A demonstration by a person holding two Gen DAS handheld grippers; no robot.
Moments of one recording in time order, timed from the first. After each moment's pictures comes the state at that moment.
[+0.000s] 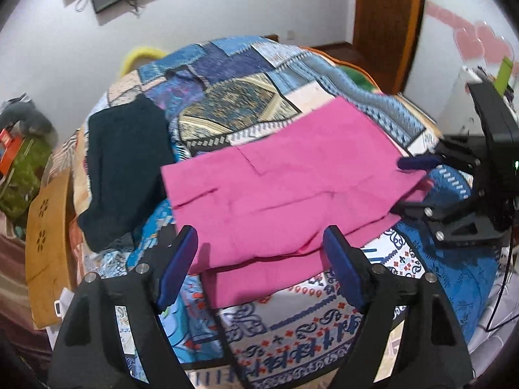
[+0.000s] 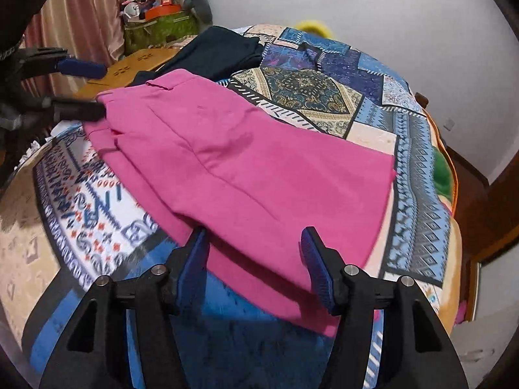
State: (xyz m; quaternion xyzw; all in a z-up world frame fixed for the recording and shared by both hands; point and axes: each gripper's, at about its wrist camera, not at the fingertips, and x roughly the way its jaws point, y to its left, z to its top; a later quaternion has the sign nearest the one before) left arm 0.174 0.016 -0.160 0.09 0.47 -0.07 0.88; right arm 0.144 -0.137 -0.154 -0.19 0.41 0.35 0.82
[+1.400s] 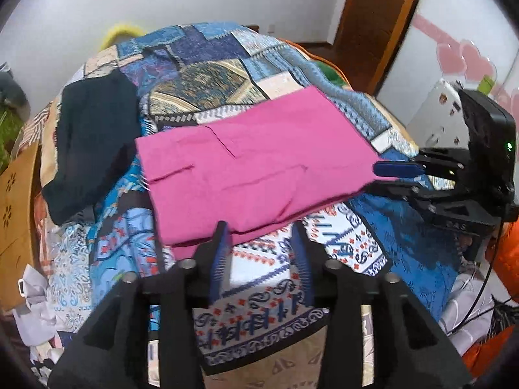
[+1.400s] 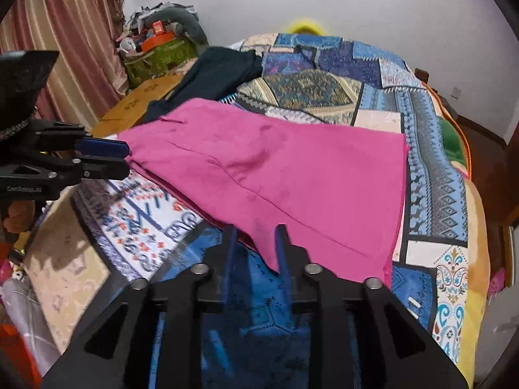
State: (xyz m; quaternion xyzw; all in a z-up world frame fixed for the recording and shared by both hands) left arm 0.153 0.021 -0.158 0.01 0.48 -0.12 0.87; right arm 0.123 -0.164 -0.136 -0.08 0.42 0.37 0.82
